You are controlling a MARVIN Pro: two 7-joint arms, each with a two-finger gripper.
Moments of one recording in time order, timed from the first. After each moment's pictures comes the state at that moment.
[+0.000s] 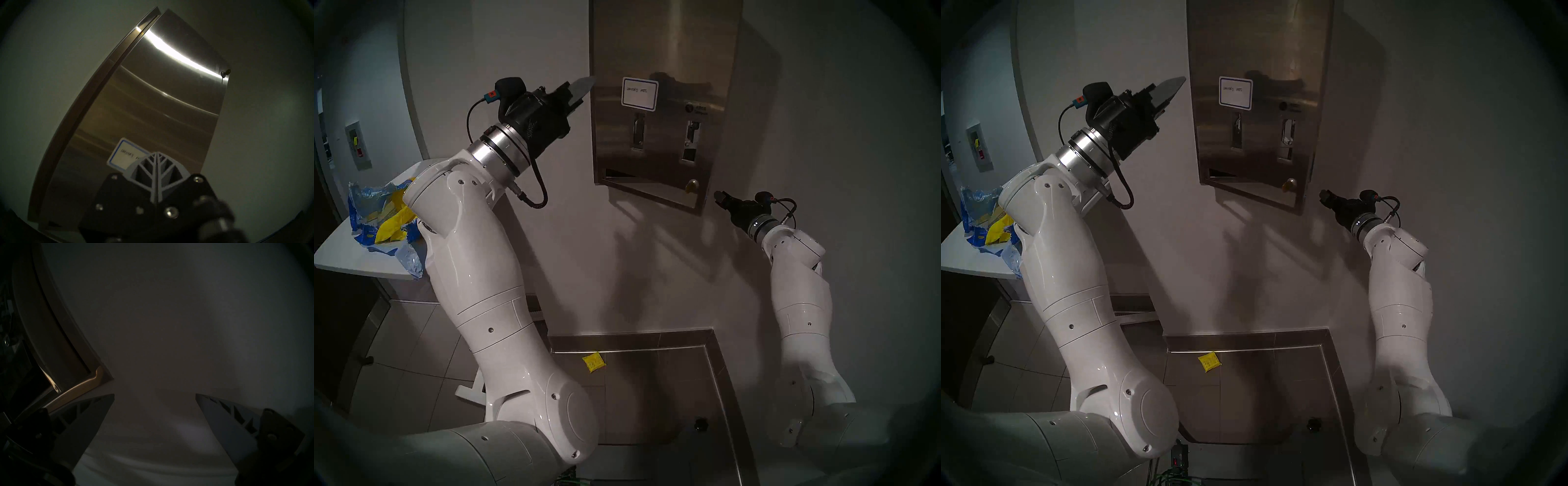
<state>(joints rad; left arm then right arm) 1.06 -1.84 -1.97 -1.97 -0.27 0.96 -0.86 -1.09 -1.44 1.87 -1.29 0.44 0.48 0.37</state>
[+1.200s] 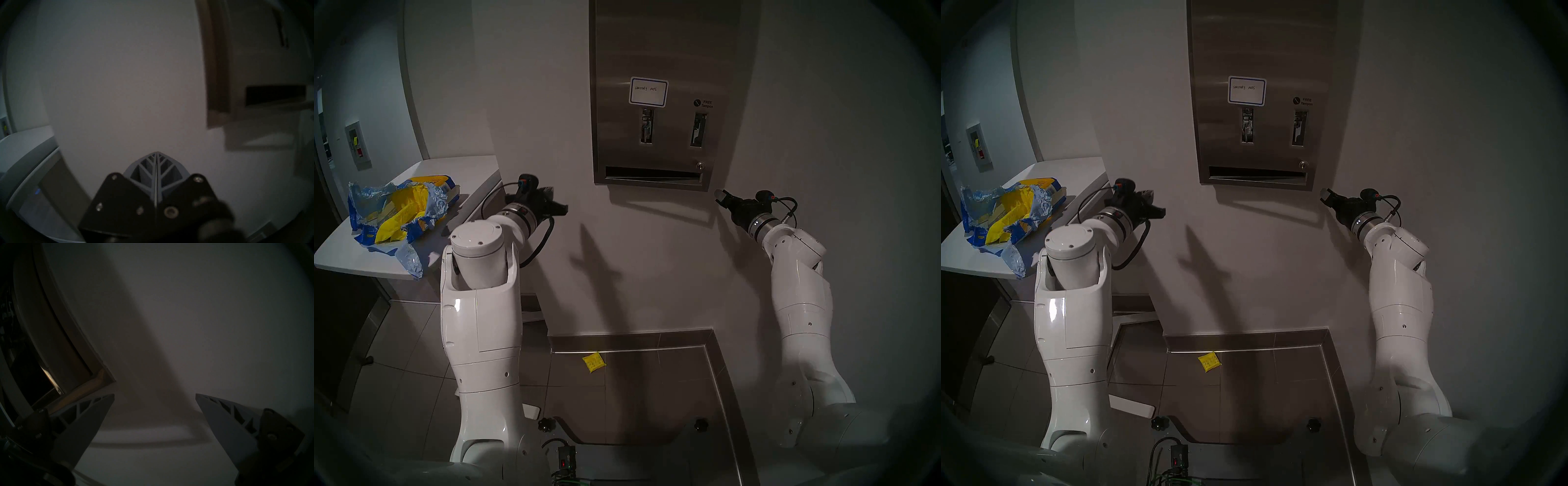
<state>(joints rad) 1.35 -1.65 -1.80 -1.84 0.37 0.47 -0.44 -1.09 -1.44 1.87 -1.29 0.44 0.48 0.37</state>
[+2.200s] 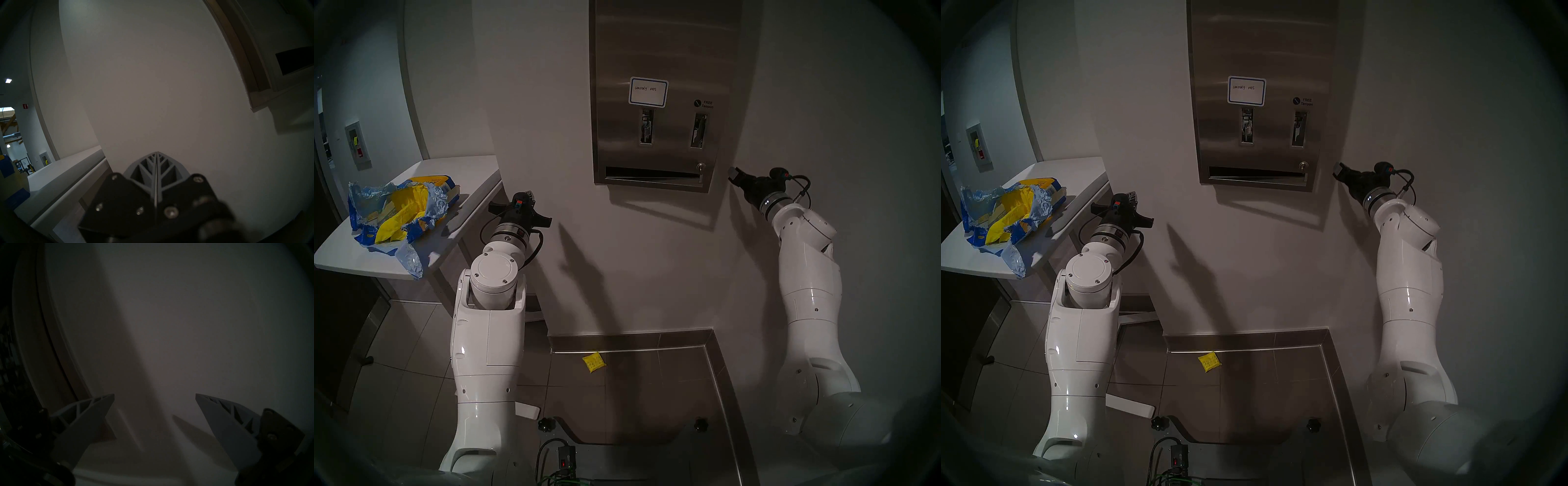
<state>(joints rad) 1.41 -1.60 -1.75 -1.71 0.44 0.11 -0.18 -1.00 -1.40 1.85 -1.35 0.39 0.41 0.31</state>
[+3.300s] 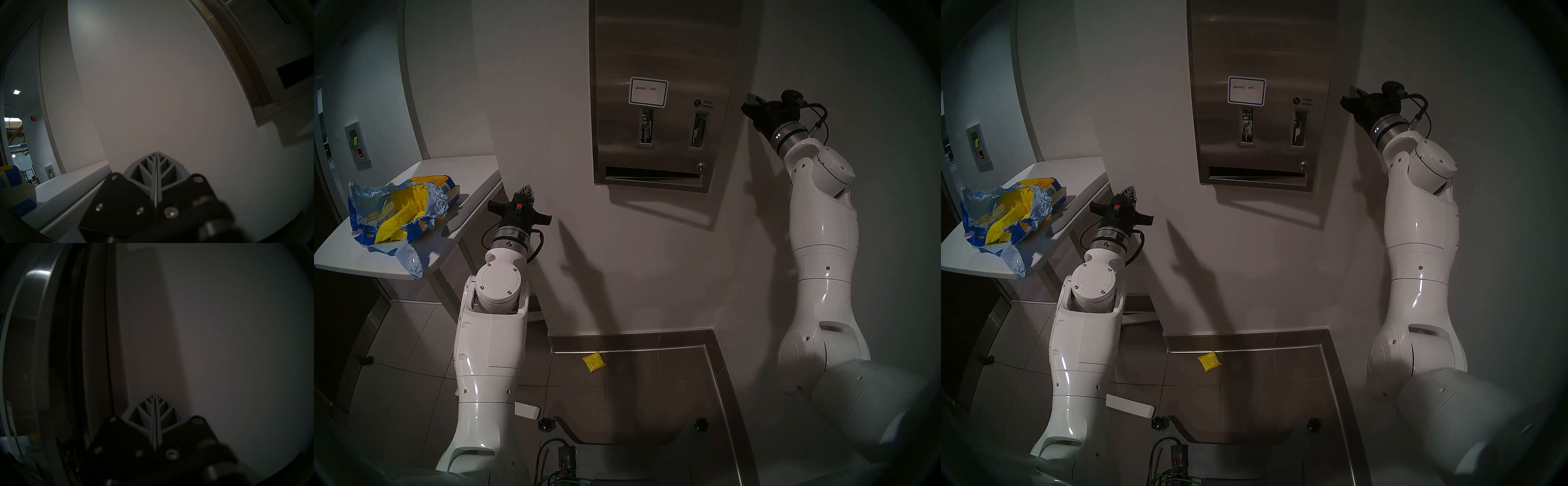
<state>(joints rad) 1.41 -1.58 -1.74 -1.64 0.41 -0.07 -0.09 -0.82 -1.37 1.76 -1.48 0.35 0.33 0.35</state>
